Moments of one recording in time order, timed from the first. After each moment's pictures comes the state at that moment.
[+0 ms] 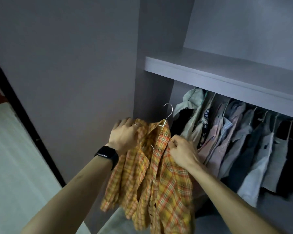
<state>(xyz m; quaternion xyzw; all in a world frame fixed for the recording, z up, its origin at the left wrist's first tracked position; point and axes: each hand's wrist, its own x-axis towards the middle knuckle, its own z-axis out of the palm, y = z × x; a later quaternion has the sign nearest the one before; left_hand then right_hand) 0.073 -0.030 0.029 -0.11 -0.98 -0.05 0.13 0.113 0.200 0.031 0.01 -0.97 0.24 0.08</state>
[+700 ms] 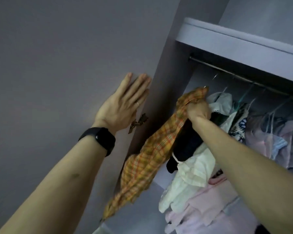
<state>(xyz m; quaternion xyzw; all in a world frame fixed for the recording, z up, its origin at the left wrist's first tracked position) -0.057 -0.083 -0.049 -0.09 -0.82 0.40 0.40 -0.143 0.167 -0.005 -0.17 -0.92 0.29 0.22</state>
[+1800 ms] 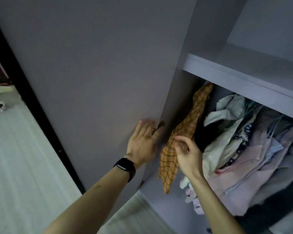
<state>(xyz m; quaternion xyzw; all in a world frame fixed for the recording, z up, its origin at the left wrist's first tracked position) 0.031 -0.066 -0.014 -0.12 -0.98 -0.07 0.16 0.047 0.115 -0.001 0.02 -0.85 0.52 0.11</state>
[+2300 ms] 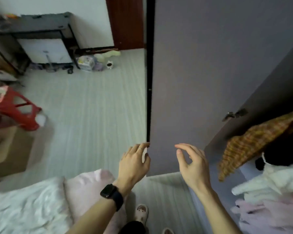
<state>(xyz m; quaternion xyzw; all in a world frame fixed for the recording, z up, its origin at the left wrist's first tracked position) 0.291 -0.115 -0.095 0.32 -0.91 -0.23 0.13 0.165 0.050 -0.070 0.33 -0.84 0.44 0.02</state>
